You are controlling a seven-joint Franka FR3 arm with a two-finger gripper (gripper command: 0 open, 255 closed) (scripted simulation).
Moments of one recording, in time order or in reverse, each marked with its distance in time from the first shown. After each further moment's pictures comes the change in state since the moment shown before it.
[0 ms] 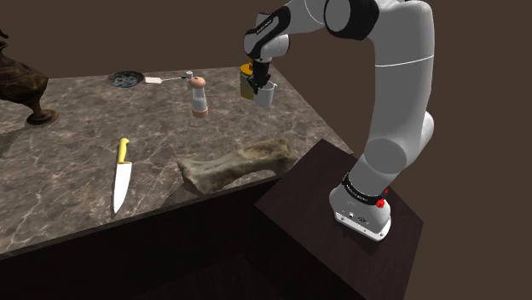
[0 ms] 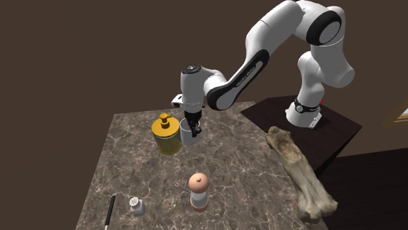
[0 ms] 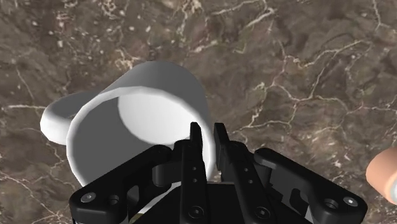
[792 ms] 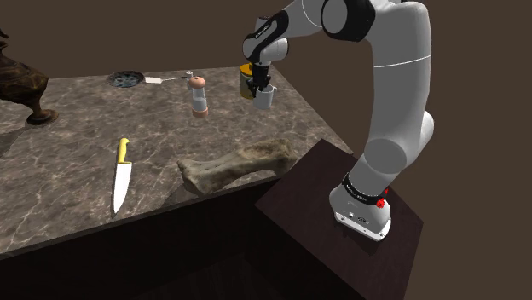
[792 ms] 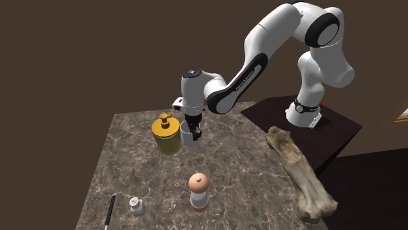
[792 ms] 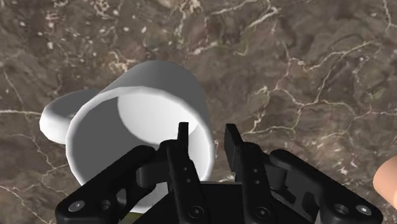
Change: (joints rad) arm -0.001 0.024 0.005 -0.005 0.006 0.029 -0.001
